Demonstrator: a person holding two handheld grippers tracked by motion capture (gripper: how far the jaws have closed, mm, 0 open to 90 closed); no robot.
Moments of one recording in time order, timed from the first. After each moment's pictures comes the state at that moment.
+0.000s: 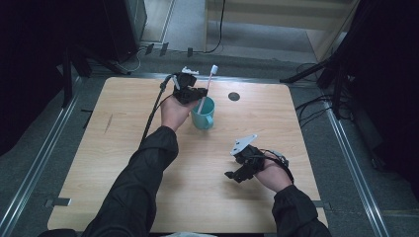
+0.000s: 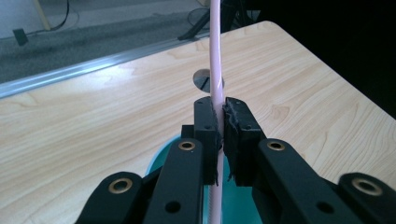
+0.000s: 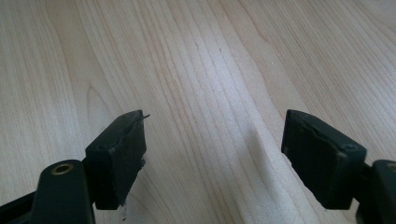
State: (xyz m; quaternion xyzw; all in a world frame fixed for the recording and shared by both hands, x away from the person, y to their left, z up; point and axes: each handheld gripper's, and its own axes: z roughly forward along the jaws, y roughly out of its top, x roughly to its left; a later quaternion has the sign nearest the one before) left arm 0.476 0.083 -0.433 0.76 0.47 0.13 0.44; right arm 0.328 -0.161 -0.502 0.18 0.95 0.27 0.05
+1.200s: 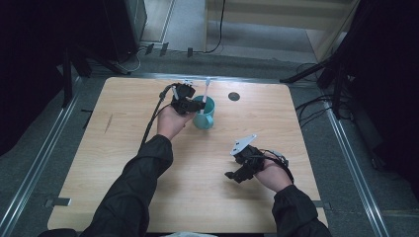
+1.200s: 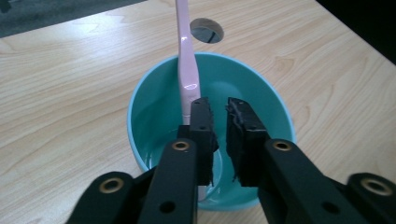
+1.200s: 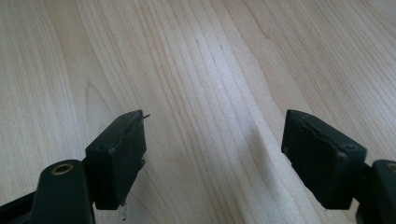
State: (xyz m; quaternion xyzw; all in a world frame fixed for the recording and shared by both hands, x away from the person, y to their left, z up) left arm 0.460 0.088 -0.453 0.78 0.47 0.09 0.40; right arm 0.329 -0.161 -0.503 0.18 0.95 0.26 0.05
